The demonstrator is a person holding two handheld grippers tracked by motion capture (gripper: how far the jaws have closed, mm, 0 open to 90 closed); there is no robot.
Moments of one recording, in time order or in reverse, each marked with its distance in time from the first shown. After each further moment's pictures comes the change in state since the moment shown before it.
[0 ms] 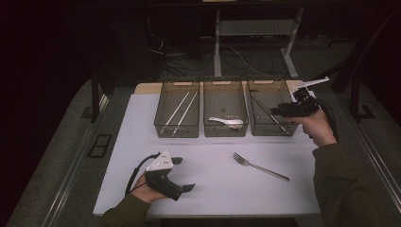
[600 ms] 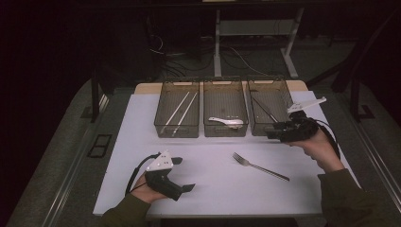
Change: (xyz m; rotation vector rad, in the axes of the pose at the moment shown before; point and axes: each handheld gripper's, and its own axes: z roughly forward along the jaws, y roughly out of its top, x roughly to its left) left arm 0.000 0.000 0.000 0.001 0.003 -0.003; right arm 0.053 -0.043 -0.014 0.054 0.108 -0.143
